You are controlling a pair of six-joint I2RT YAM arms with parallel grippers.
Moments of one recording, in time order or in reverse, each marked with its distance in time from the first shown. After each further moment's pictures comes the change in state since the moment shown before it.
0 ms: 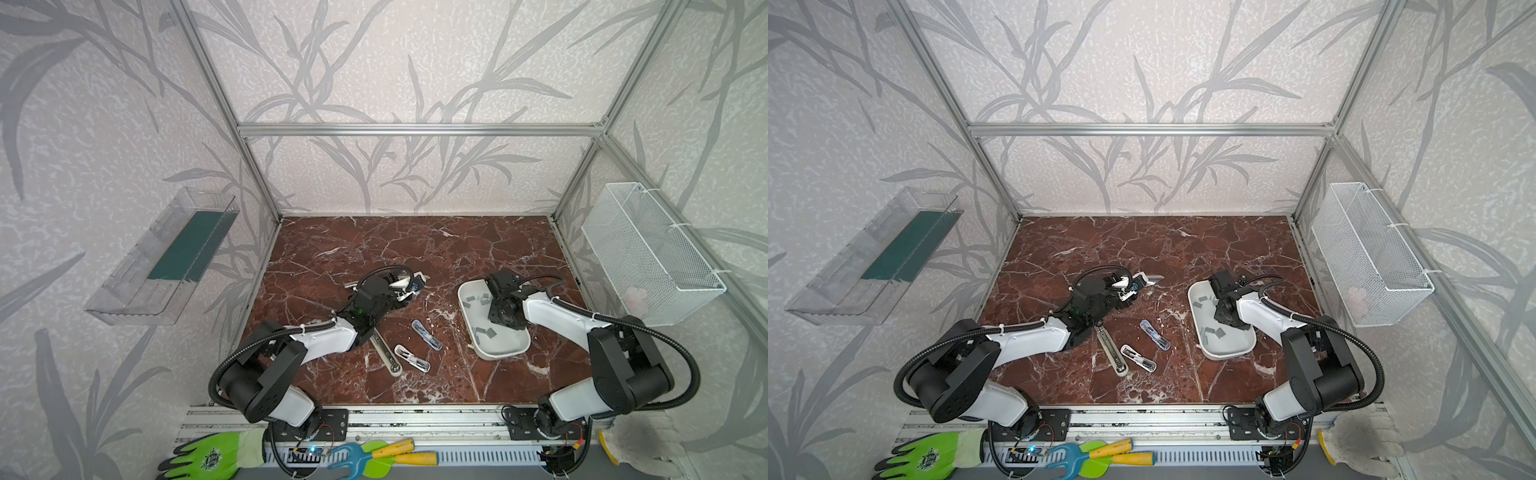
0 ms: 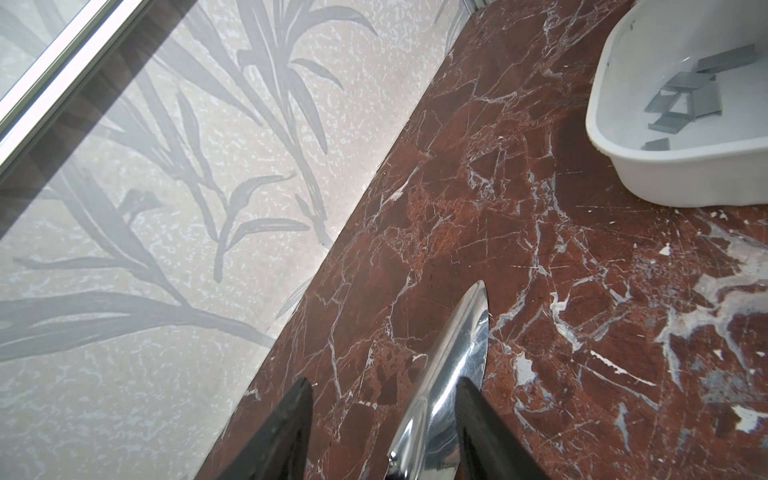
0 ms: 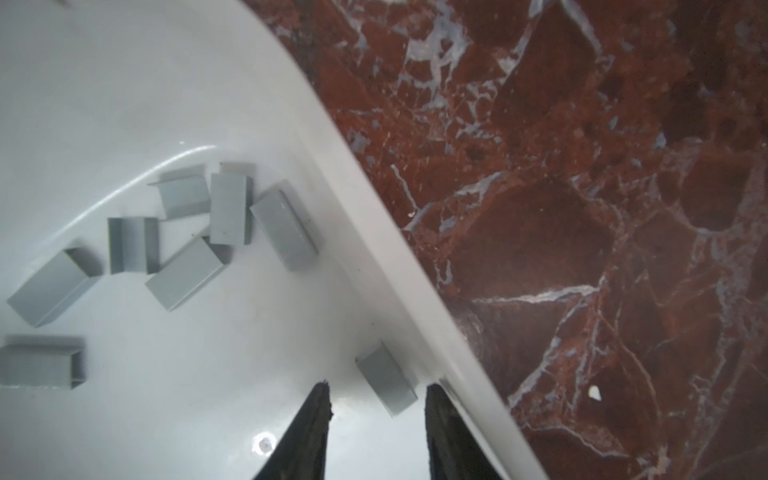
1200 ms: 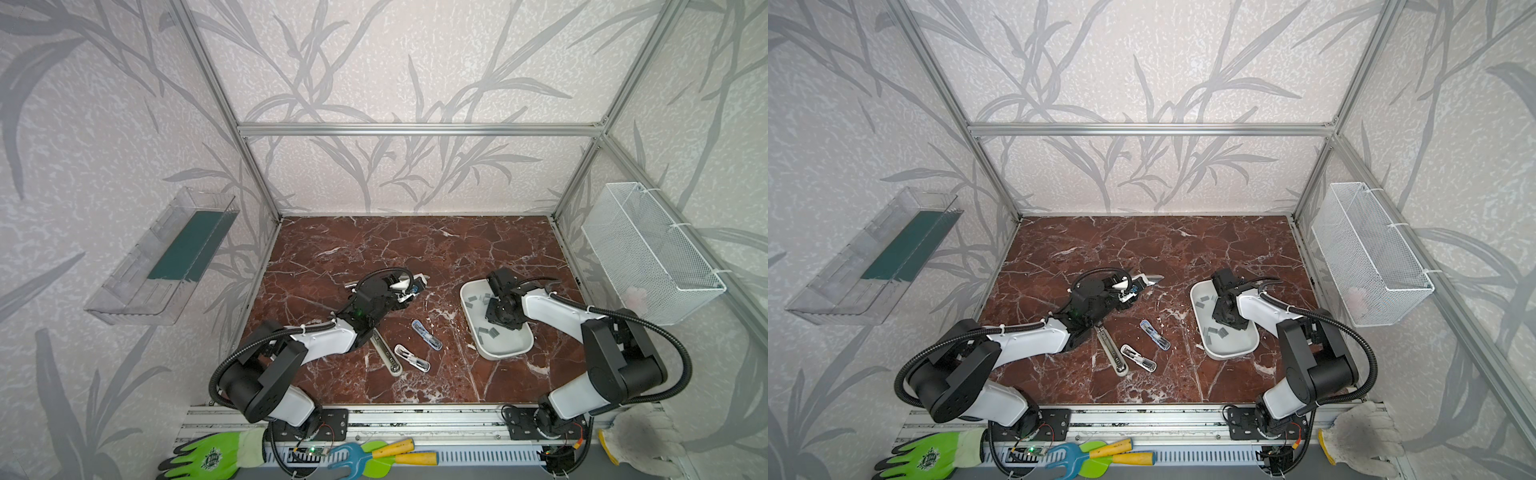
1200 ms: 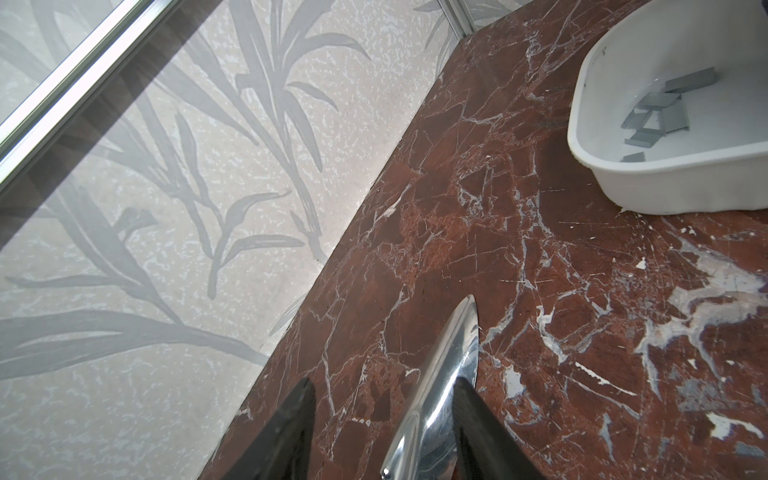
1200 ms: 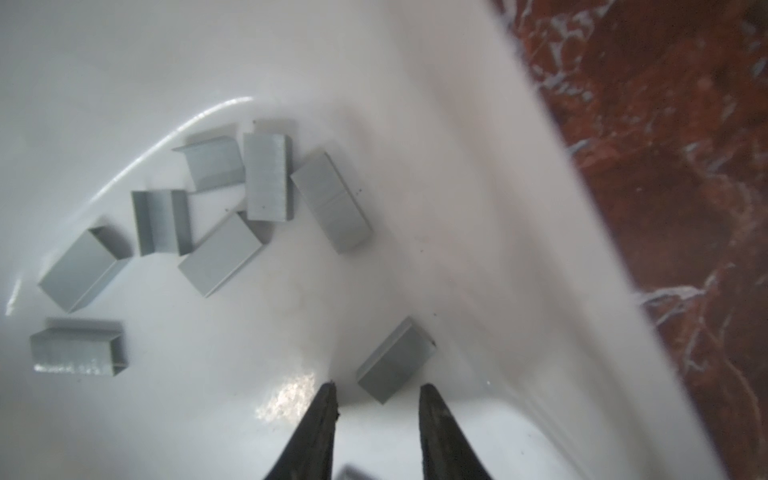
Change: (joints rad) left arm 0.000 -0.001 -0.013 0.038 0.043 0.002; right arm -0.035 0.047 0.014 0.029 -0.125 -0.005
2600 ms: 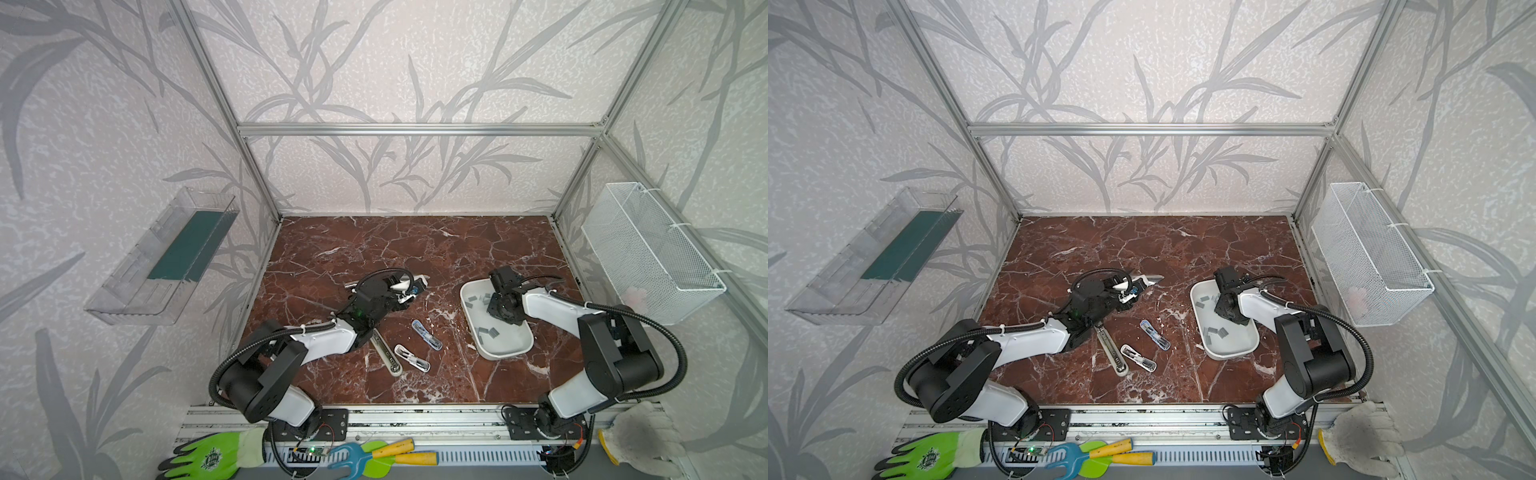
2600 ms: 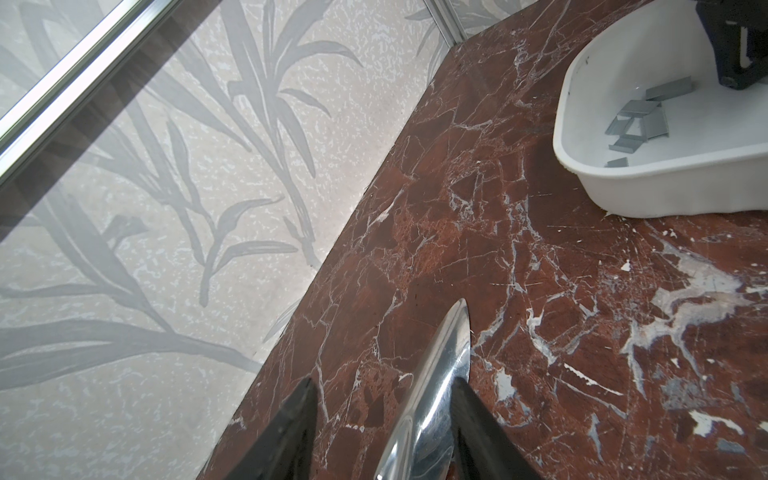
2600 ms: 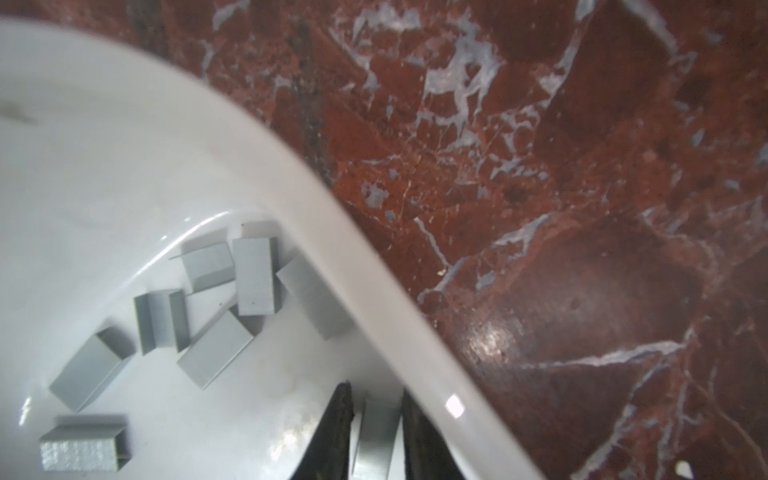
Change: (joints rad) left arm 0.000 0.000 -0.002 0.000 0.026 0.003; right arm -0.034 0.035 -0.002 0.101 0.047 0.024
